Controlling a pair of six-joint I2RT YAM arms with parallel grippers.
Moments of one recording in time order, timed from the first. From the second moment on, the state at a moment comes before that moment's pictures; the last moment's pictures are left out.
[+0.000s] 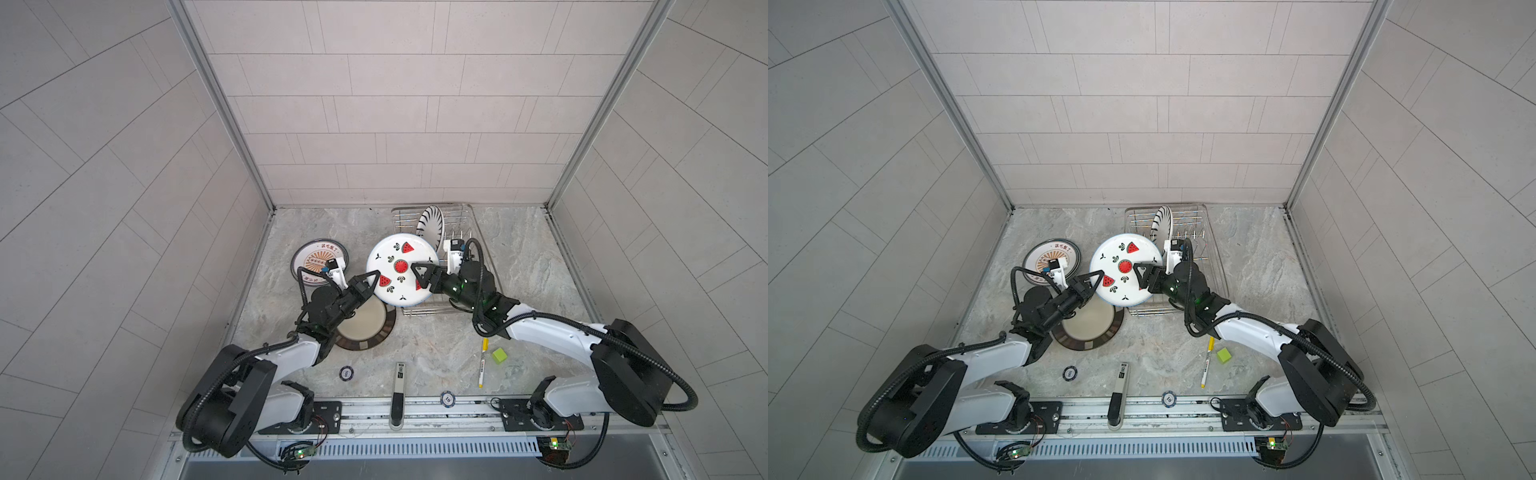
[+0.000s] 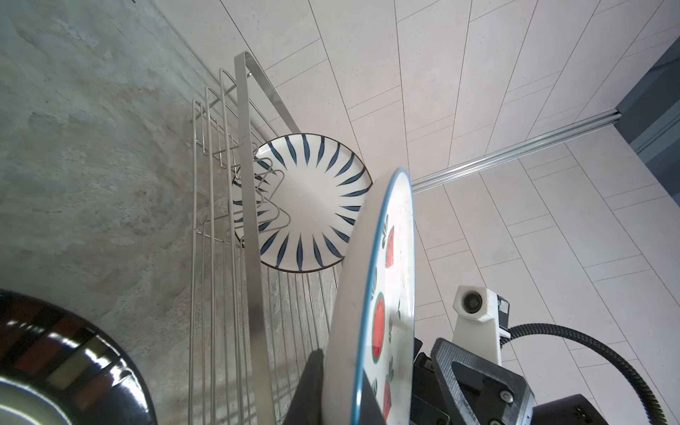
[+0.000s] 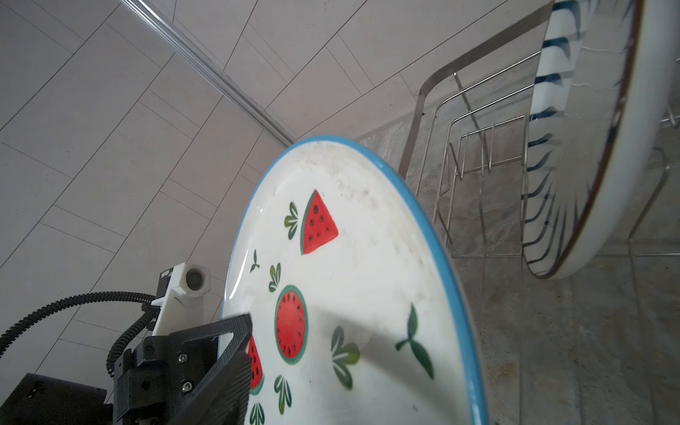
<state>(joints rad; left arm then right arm) -0.38 1.25 0.27 0.93 0.28 -1.16 0.67 1.38 0.71 0.46 -0.08 0.78</state>
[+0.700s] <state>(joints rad) -0.26 0.95 0.17 0.69 0.25 -1.19 0.69 1.38 0.78 0.37 -0.03 0.71</state>
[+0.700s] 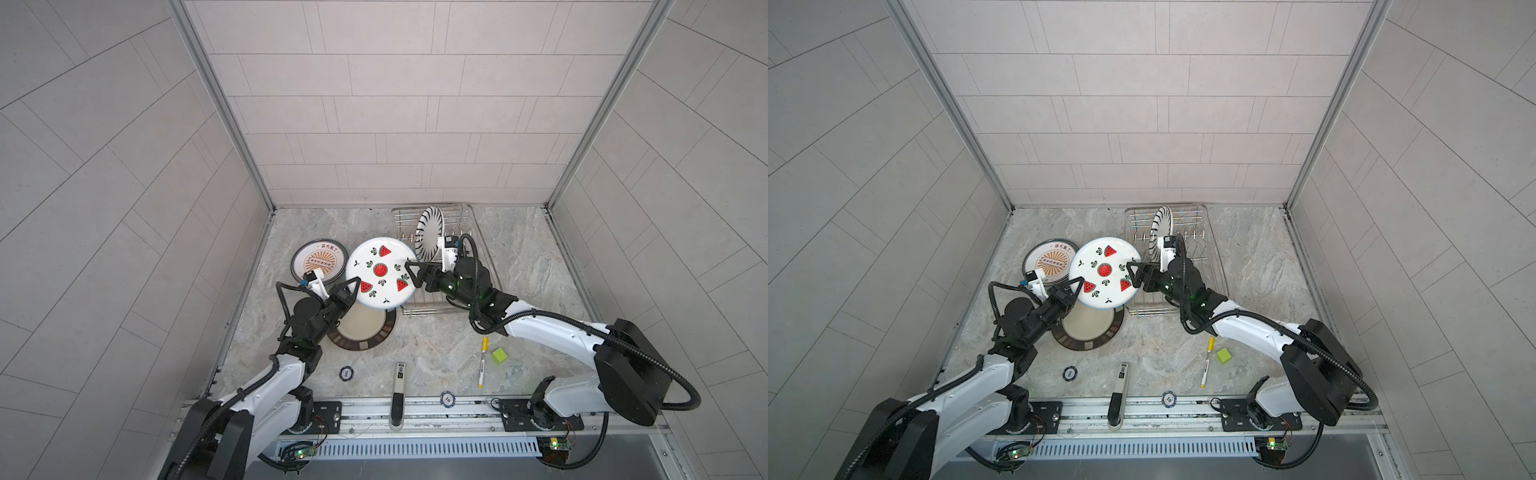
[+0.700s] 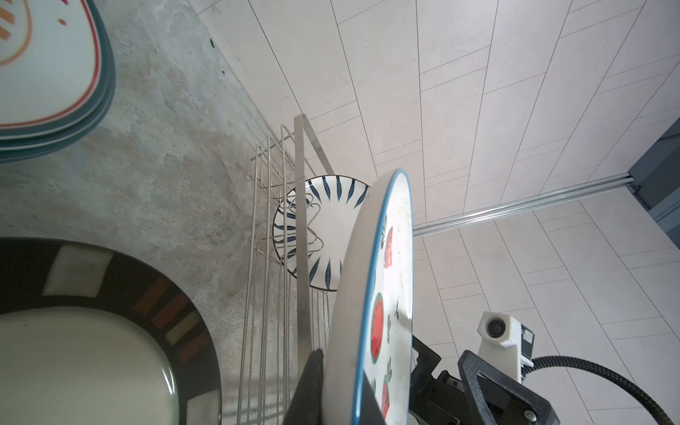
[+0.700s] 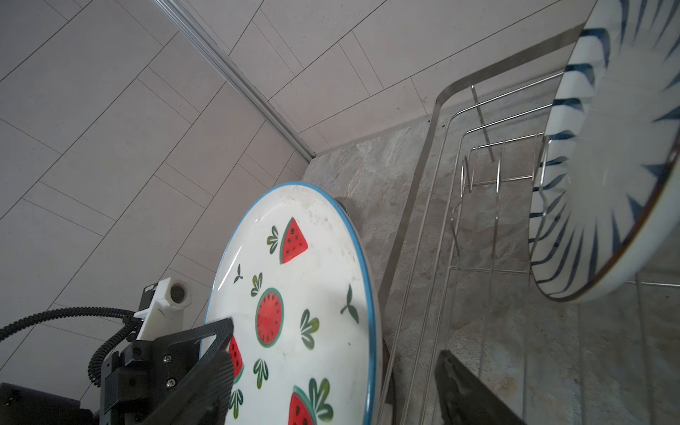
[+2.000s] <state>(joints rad) 0.00 0.38 0.11 -0.14 0.28 -1.13 0.85 1.60 1.21 -0.09 -0.12 0.26</state>
